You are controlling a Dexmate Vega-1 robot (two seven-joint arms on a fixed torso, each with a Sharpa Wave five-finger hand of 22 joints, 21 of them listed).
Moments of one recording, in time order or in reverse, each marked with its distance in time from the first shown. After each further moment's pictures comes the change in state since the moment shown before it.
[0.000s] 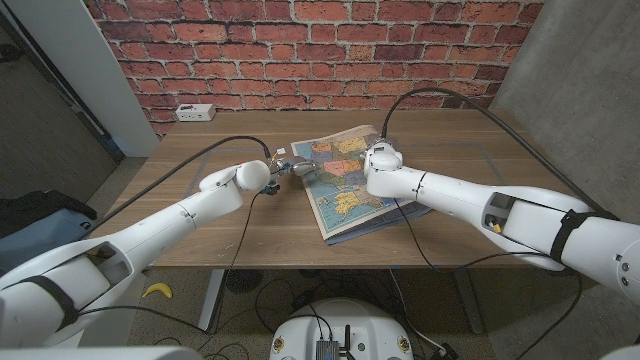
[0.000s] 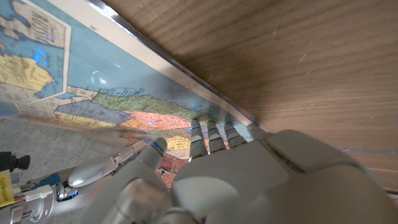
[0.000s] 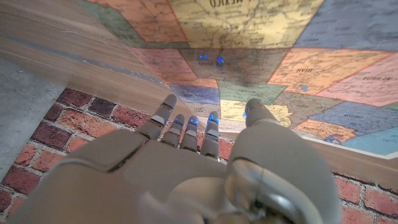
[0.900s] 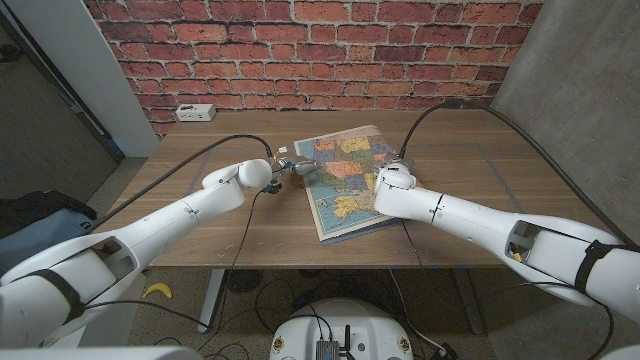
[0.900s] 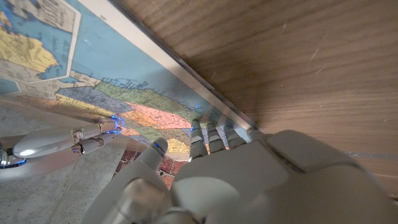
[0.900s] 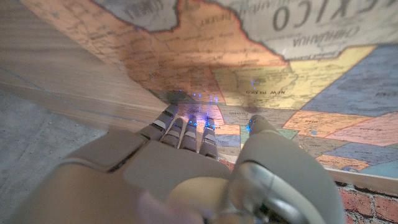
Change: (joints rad) left arm -0.044 -0.024 0.037 0.055 -0.019 -0.006 -0.011; left_hand 0.000 0.000 -0.004 0.004 0.000 -0.020 -0.005 -0.007 -0.001 -0.018 0.003 -0.002 0.001 -0.009 0.006 0.000 0.001 -0.015 -0.009 0.000 -0.039; right arm -0.149 -0.095 0.084 -0.216 0.126 -0.238 -0.179; right_hand -0.148 -0.009 -0.008 0.112 0.004 -0.131 0.041 -0.015 -0.009 -0.050 0.039 0.000 -0.008 -0.046 0.000 0.000 -0.026 -0.031 -0.013 -0.058 -0.005
